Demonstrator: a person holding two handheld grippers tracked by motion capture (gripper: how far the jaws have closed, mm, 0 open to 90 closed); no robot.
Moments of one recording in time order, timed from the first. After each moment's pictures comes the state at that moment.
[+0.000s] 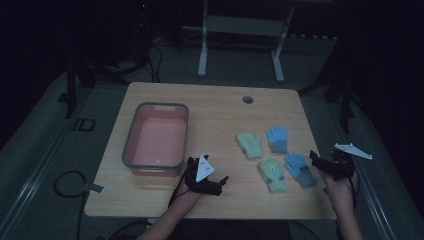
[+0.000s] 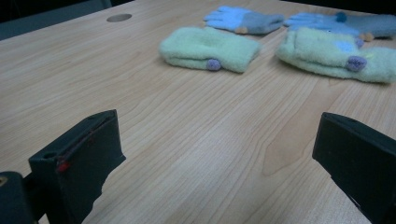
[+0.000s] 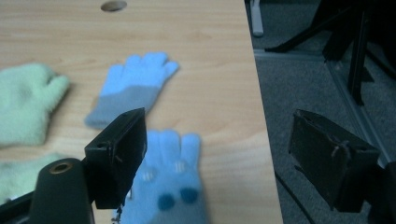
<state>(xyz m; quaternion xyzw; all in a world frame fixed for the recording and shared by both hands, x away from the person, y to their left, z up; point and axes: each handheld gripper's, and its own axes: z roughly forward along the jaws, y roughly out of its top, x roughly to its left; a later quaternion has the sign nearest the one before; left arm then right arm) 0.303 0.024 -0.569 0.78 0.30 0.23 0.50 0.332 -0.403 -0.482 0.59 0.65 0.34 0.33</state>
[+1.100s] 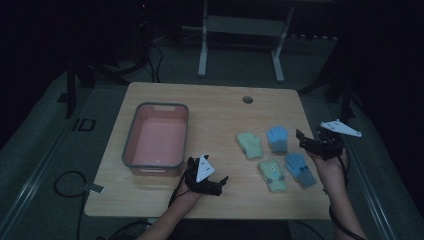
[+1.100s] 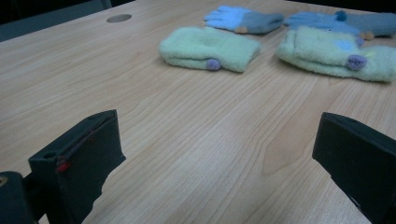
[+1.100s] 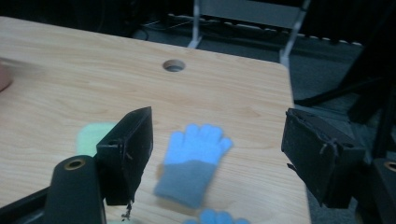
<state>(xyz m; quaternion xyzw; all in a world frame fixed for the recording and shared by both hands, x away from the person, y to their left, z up) 0.303 0.024 -0.569 0.78 0.30 0.24 0.50 0.356 -0.341 -0.421 0.50 0.69 0.39 0.34</state>
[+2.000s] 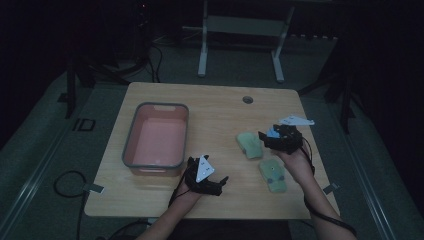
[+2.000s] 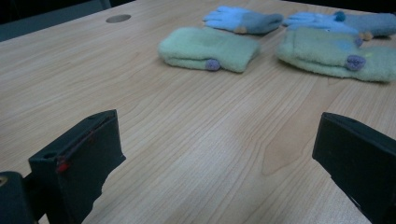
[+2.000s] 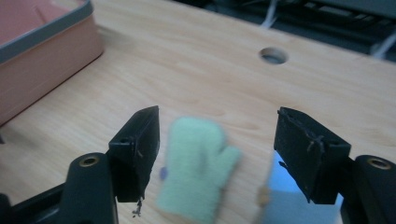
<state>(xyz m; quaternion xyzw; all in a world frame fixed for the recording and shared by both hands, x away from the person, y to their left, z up) 0.303 0.024 -0.569 0.78 0.30 0.24 0.50 0.392 -0.258 -0.450 0.43 0.78 0.39 0.24</state>
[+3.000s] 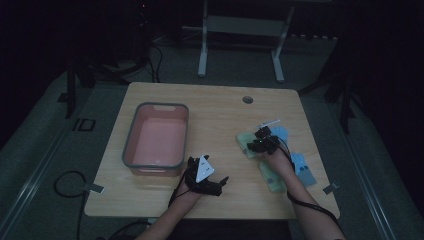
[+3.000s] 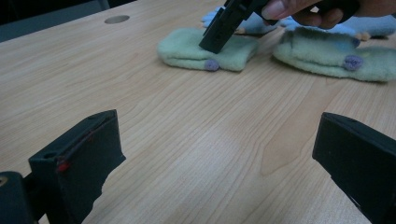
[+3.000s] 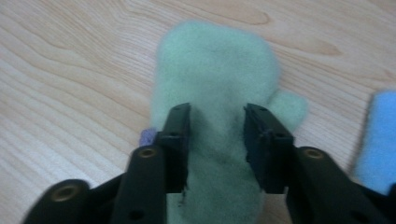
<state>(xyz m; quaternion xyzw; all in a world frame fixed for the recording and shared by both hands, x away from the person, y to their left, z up) 0.302 0.024 -0.569 0.78 0.29 0.23 0.50 0.448 -0.230 -0.533 0.45 0.85 0.25 0.15</state>
